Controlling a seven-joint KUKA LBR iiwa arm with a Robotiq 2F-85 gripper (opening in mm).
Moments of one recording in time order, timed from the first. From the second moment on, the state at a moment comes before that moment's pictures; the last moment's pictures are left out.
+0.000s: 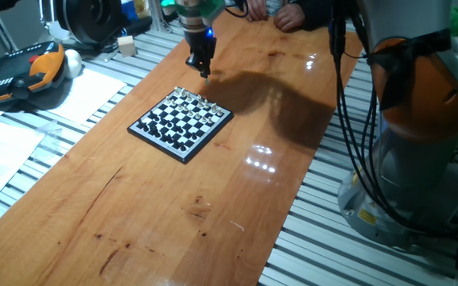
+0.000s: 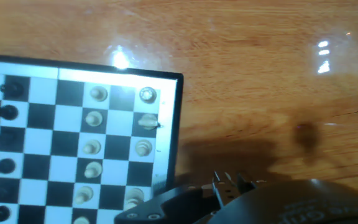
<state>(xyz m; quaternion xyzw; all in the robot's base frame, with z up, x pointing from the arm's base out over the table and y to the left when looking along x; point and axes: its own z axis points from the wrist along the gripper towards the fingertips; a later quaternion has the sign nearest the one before) 0.567 -0.174 0.088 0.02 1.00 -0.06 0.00</state>
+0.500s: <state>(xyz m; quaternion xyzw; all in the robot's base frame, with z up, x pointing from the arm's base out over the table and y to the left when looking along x) 0.579 -0.144 0.098 0.07 1.00 -0.01 -0.02</state>
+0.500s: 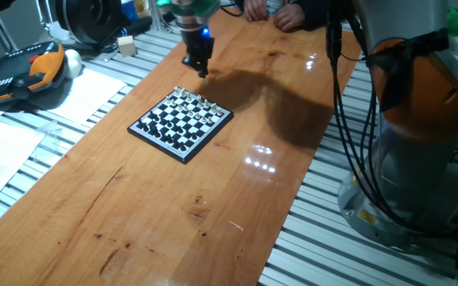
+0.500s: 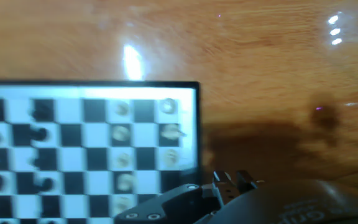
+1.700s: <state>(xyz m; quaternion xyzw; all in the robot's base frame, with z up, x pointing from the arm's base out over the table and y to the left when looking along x) 0.575 -0.104 0.069 0.08 1.00 -0.01 0.00</state>
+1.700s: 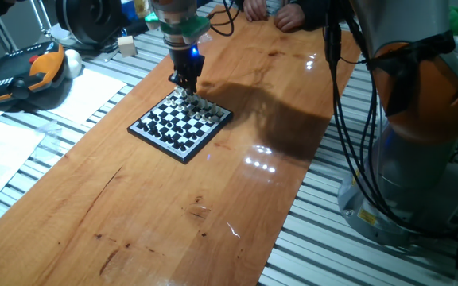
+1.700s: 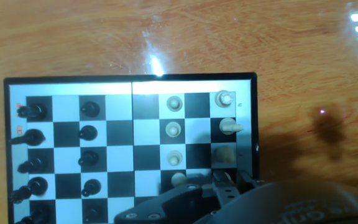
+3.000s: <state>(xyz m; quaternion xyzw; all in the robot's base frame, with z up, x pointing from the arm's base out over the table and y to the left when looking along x) 0.576 -0.104 0.065 0.07 1.00 -0.03 0.01</state>
